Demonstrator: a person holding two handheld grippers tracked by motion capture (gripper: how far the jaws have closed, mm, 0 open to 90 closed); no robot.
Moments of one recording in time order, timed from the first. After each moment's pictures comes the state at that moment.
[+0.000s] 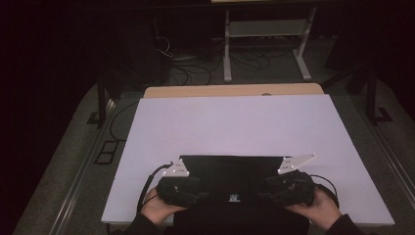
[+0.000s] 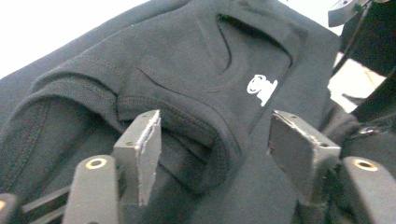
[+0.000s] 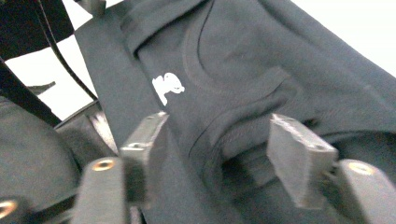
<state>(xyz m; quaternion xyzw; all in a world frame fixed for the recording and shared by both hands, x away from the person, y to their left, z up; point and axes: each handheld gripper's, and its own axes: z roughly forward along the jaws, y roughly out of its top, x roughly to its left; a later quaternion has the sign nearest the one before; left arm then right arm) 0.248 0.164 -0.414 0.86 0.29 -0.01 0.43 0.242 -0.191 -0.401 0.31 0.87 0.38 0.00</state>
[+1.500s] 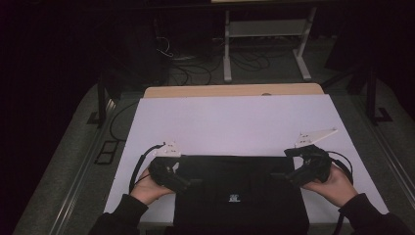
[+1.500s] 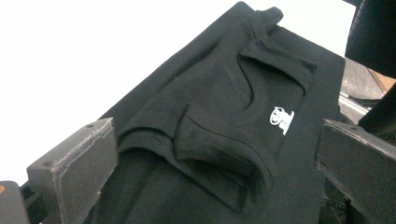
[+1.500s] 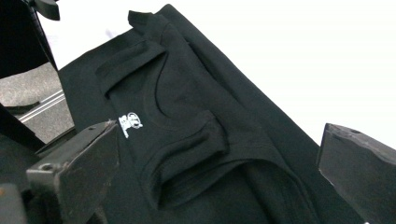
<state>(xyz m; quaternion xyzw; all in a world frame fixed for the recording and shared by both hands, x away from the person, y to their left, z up) 0.283 0.180 -0.379 0.86 0.27 0.02 0.44 0.278 -0.225 -0.357 0.32 0.86 0.40 0.03</state>
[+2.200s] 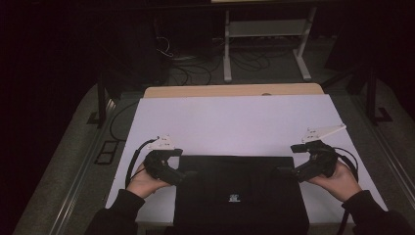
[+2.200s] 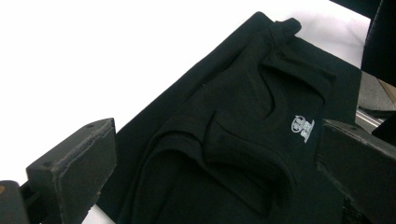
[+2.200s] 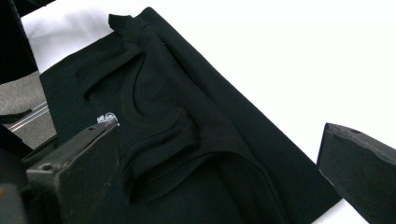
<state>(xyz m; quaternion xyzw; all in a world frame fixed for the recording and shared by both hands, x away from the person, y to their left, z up) 0.298 0.194 -0.377 0.85 0.28 0.03 0.45 0.291 -0.246 -0.362 0.34 0.85 0.40 0.04</state>
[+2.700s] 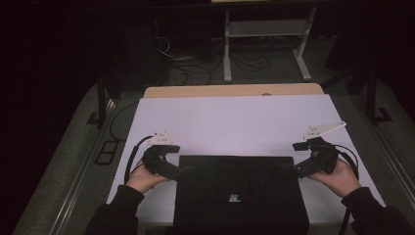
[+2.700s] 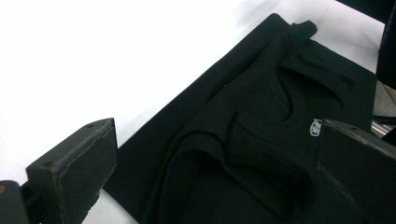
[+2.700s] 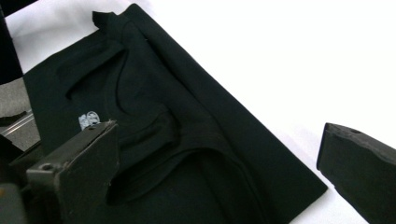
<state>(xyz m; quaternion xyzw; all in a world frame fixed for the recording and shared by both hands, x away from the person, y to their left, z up) 0.313 0.201 -0.383 0.84 0.30 0.03 0.44 0.303 -0.255 -0.371 0.35 0.85 0.40 0.04</state>
